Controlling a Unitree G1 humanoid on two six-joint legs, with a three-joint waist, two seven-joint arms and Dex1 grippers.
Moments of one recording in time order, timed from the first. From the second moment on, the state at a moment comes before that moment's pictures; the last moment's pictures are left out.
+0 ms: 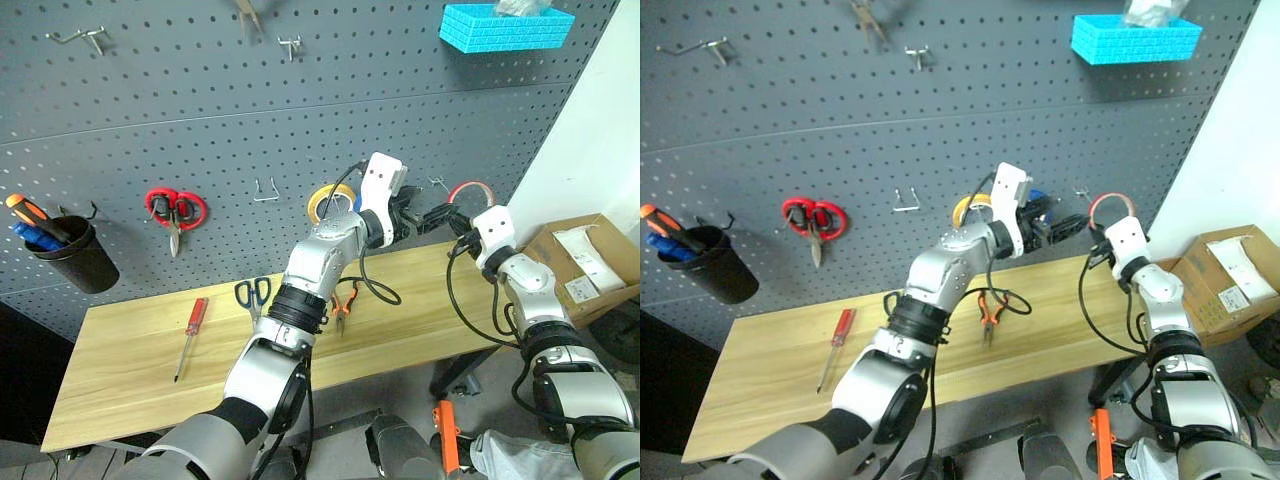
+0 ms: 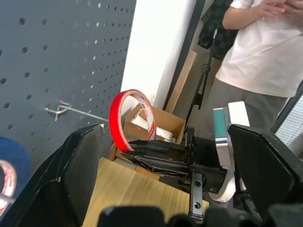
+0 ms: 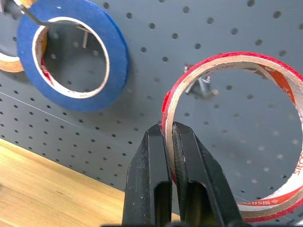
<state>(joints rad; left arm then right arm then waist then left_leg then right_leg) -0.91 -0.08 -0.09 0.45 -0.31 0.44 -0.58 -0.70 -0.44 -0.05 0.94 0.00 -0.46 0.50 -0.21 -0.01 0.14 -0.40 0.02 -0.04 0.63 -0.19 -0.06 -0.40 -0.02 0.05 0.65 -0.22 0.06</state>
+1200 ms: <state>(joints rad) -0.65 -0.05 -0.10 0.09 -0.32 0.67 -0.46 -0.39 -0.45 -0.05 0.54 0.00 -0.27 0.45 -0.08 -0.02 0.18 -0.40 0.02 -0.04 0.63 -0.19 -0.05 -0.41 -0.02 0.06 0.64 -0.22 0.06</state>
